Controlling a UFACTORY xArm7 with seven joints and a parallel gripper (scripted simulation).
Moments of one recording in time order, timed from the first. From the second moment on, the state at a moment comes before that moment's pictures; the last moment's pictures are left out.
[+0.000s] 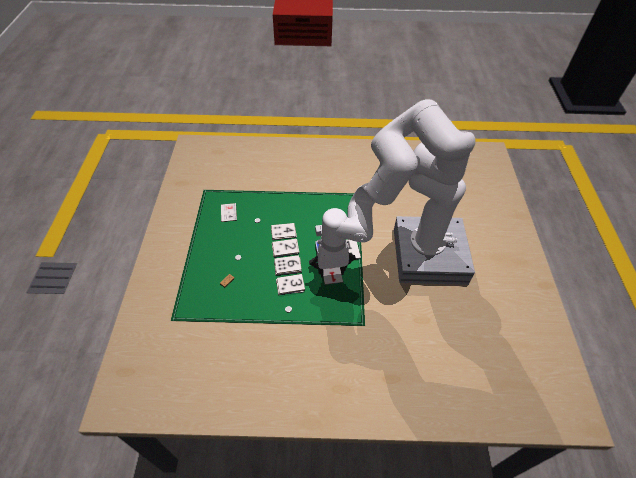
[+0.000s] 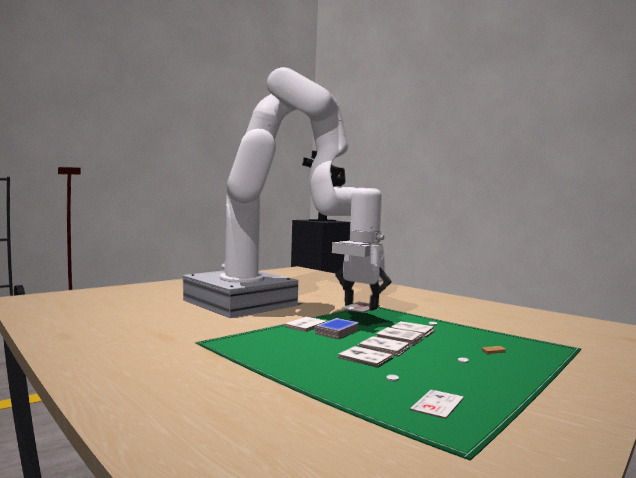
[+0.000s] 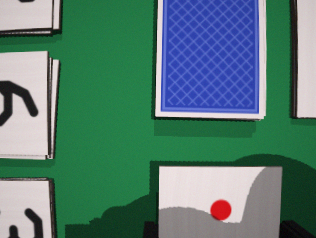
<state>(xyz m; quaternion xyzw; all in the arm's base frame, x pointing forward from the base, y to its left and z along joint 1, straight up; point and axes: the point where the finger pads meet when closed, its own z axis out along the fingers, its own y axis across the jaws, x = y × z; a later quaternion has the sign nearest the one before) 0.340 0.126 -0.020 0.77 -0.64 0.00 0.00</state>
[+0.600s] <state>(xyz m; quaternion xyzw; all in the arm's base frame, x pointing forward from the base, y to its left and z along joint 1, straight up) 0.341 0.125 -0.020 0.77 -0.64 0.00 0.00</state>
